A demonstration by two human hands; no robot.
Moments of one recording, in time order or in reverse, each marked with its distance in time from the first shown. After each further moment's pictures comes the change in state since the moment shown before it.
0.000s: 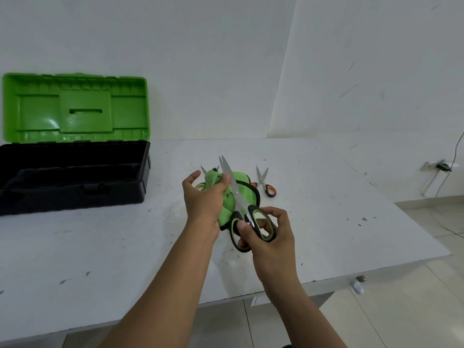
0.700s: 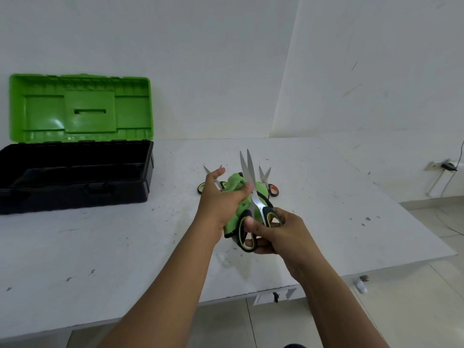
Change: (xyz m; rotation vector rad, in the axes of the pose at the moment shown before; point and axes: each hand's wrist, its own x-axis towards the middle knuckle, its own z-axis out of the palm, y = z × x) left_hand -0.009 0.000 0.002 0.273 -0.273 0.036; right_hand 0.028 -0.026 -0.028 -0.149 -0.251 0.249
